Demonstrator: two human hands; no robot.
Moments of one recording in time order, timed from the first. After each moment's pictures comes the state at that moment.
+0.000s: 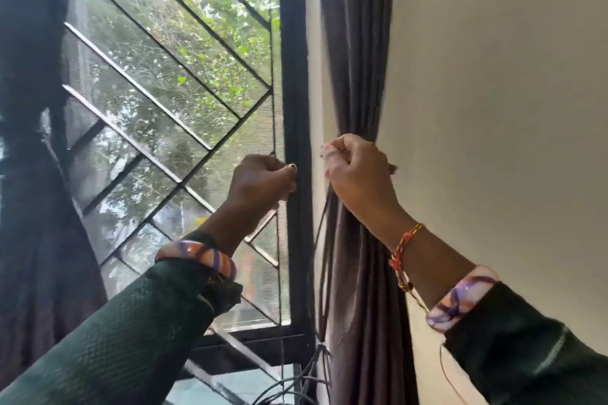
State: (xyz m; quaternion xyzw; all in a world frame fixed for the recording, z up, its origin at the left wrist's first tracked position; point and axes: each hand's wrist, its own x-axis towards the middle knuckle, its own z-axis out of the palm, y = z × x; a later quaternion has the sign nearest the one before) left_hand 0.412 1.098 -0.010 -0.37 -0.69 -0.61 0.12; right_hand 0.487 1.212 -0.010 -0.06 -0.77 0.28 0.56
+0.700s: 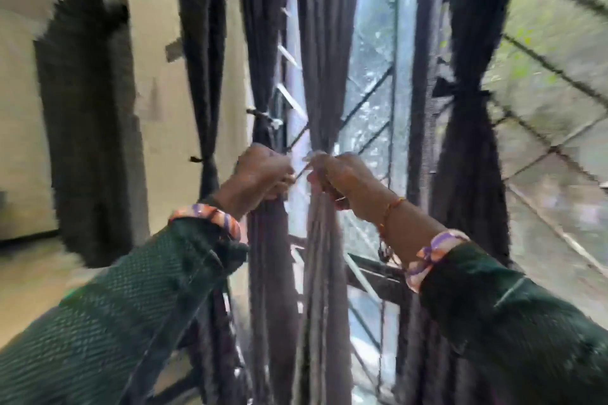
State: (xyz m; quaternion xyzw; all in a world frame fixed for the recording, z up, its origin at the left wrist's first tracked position) left_hand 0.388 0.609 -0.040 0.02 -0.80 -0.55 0.25; right_hand 0.361 0.733 -0.049 0.23 -0.75 0.62 0.05
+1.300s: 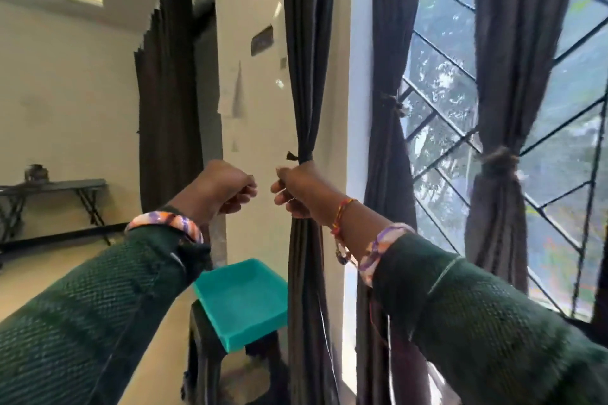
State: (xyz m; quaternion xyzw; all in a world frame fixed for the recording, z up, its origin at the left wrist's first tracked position) left_hand 0.345 0.301 -0.069 0.21 -0.79 -0.50 0.27; right_hand 0.283 0.414 -0.076 0.30 -0.75 0.58 -0.08
